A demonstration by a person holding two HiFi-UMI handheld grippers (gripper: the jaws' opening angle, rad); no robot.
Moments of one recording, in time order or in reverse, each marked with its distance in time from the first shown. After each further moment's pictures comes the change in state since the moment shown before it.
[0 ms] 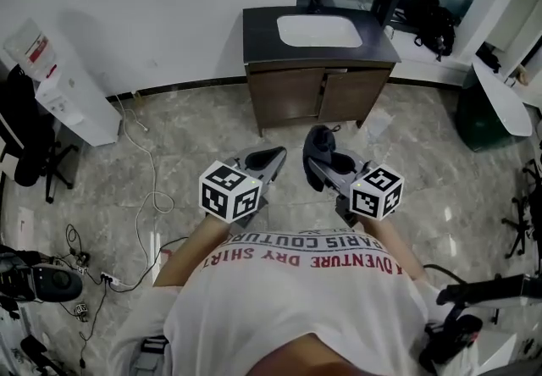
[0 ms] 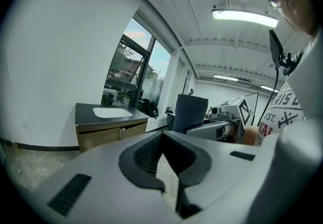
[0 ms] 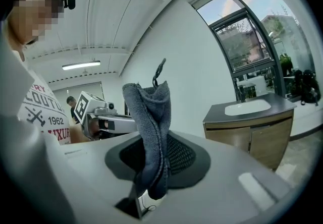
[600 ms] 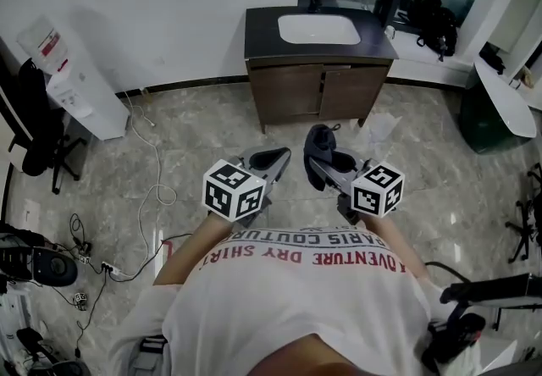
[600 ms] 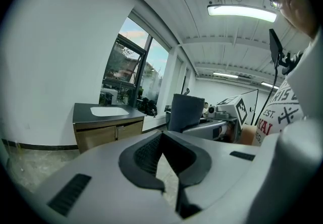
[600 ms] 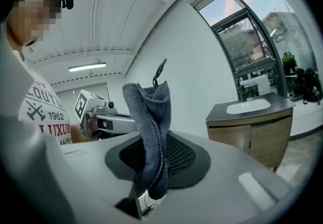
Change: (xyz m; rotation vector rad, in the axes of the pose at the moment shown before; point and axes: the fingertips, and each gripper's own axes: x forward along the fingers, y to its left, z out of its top) left arm 0.007 -0.089 -0.018 0.023 0.020 0.020; right arm -0.077 0.016 -0.022 -0.006 -0.005 0.050
